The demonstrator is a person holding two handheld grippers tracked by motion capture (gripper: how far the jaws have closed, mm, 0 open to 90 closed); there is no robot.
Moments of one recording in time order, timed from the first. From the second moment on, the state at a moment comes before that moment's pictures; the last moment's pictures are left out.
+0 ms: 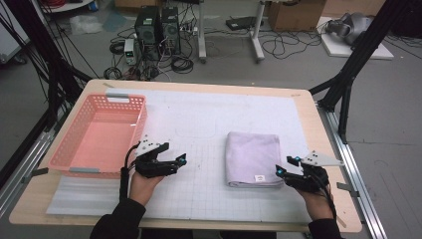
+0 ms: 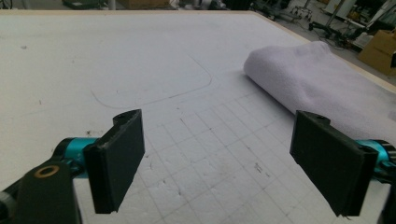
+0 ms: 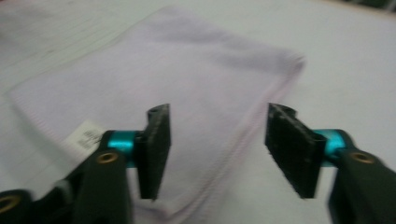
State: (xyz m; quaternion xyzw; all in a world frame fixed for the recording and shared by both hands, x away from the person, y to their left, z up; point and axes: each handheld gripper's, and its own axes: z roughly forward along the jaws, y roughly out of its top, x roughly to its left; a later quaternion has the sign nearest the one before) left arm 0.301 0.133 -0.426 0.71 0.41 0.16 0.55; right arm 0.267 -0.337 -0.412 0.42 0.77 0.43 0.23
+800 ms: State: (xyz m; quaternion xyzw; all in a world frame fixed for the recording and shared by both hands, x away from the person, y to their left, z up) left arm 0.297 0.133 -0.422 0.71 0.39 0.16 0.56; right arm 0.256 -0.365 -0.397 0.45 0.71 0.46 0.28
